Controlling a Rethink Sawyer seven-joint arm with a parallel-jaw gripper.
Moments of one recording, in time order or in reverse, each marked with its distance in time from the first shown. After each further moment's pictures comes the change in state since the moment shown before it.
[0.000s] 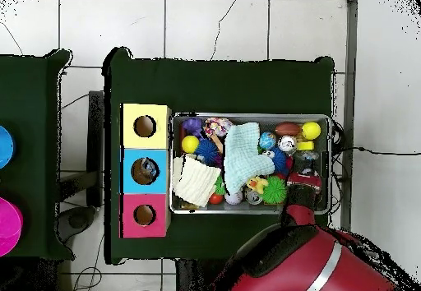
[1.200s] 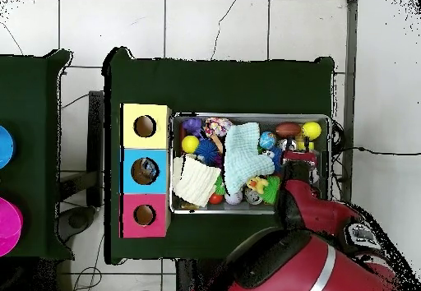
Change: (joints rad) arm 0.037 -0.062 0.091 -0.097 -0.027 0.247 0.000
